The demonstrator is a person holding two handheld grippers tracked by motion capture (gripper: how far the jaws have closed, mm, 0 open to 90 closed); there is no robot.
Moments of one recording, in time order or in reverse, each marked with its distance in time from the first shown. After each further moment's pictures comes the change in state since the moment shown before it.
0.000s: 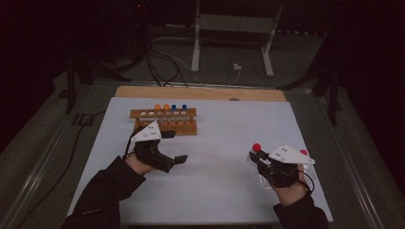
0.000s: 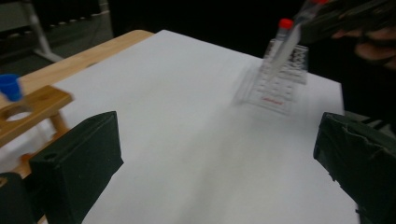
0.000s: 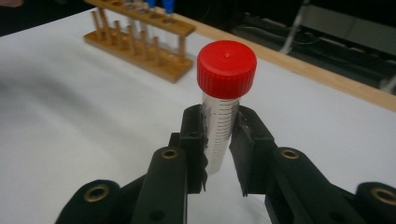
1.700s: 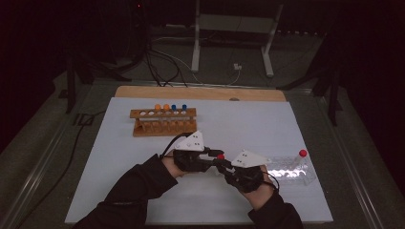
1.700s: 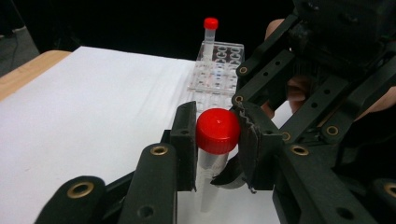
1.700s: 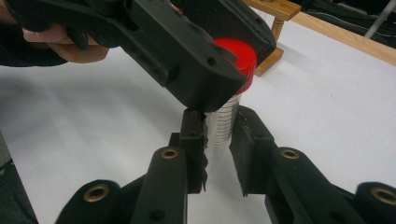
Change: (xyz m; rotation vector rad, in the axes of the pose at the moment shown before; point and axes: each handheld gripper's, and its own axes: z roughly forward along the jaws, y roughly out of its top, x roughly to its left) left arm -0.048 0.031 0.076 0.036 -0.192 0.167; right arm 0.056 0.001 0.047 0.074 0.212 -0.071
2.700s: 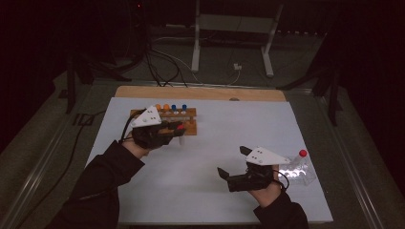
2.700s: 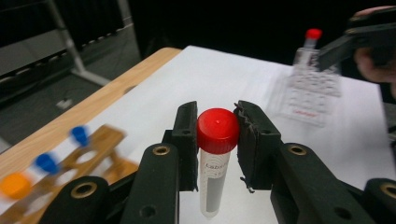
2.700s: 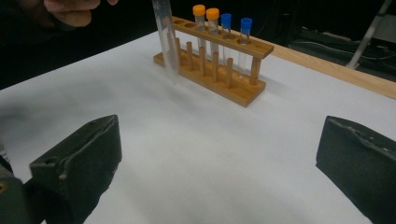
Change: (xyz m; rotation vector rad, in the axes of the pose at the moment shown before) left arm 0.054 -0.010 -0.106 -0.011 0.335 -0.079; right arm -0.013 0.003 -0.022 -0.151 -0.007 0.068
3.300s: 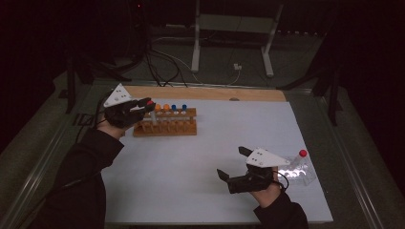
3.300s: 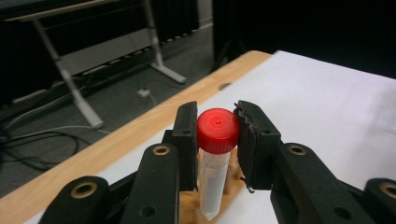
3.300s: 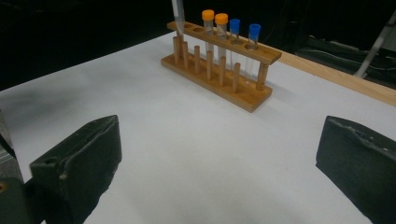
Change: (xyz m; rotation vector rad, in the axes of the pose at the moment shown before) left arm 0.070 -0.004 -0.036 -0.017 0.289 -0.067; right arm 0.000 -0.002 0.000 -0.023 0.031 -0.027
